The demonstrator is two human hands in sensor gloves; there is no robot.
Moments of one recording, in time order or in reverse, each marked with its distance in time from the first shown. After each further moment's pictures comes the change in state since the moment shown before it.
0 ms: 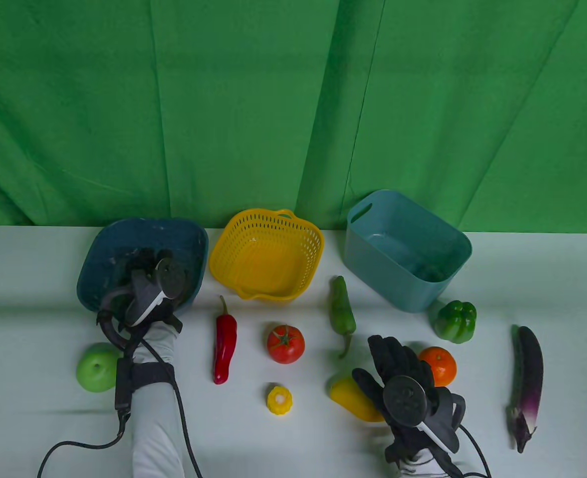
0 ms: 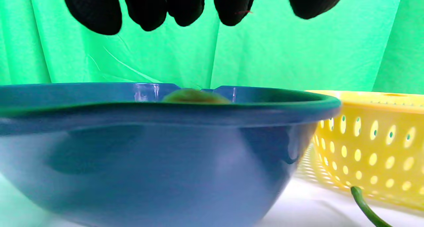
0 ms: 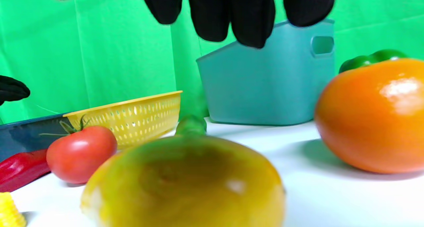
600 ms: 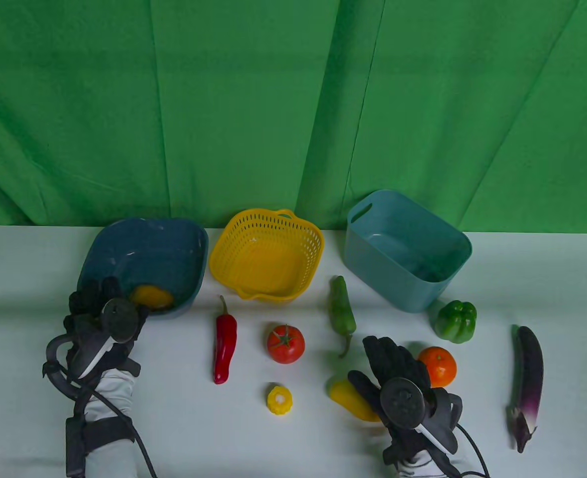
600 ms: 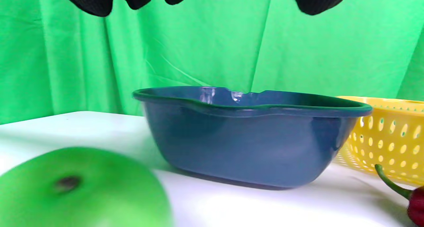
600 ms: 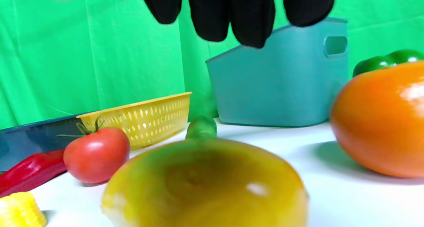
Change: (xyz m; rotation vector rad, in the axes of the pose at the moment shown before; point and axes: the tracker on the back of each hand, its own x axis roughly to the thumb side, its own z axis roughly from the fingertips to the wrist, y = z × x) left_hand -0.075 0.007 0.078 0.001 0.109 0.029; right_hand 0.006 0.000 0.001 0.002 -0.036 -0.015
